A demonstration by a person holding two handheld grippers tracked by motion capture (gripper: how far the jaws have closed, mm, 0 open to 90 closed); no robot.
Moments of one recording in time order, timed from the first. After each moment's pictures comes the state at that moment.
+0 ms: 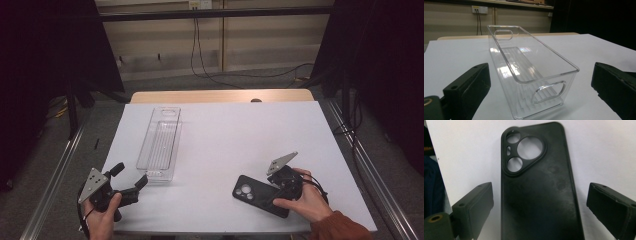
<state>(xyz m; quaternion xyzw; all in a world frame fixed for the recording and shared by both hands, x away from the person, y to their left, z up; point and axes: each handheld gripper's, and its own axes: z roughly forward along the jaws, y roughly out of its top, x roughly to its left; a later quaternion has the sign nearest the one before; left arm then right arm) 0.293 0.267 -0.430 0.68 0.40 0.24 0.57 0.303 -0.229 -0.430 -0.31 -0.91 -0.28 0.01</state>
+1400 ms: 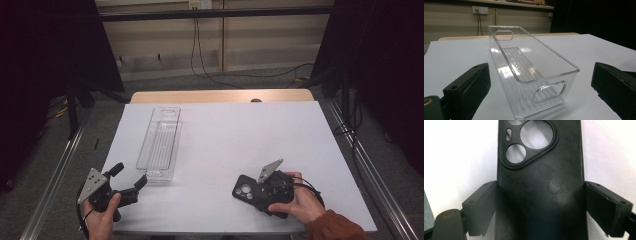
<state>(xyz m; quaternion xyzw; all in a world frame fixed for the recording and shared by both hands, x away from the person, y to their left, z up) 0.293 0.268 -0.430 0.67 0.40 0.24 0.57 0.297 -0.207 -0.437 -0.28 -0.94 -0.21 -0.03</state>
